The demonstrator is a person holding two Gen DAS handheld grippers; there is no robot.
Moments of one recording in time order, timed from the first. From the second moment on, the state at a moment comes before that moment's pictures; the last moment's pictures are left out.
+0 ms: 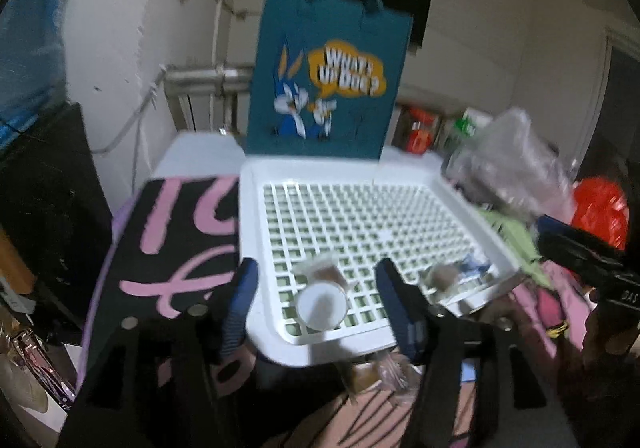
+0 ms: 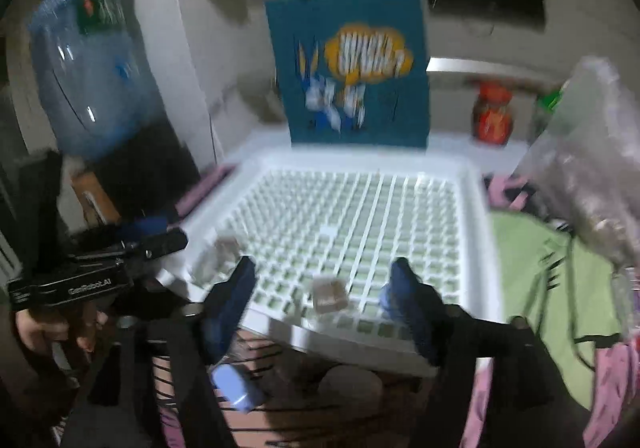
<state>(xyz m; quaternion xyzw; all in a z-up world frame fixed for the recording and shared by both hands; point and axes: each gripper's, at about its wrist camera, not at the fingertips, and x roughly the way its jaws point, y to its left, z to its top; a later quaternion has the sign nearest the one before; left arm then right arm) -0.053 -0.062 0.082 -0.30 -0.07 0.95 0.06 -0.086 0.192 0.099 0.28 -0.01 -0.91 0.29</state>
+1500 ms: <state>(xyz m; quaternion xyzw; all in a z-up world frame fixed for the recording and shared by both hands) -0.014 -0.022 0.023 -0.39 -0.07 0.91 0.10 -0.045 0.231 0.028 0.39 0.01 -0.89 0.23</state>
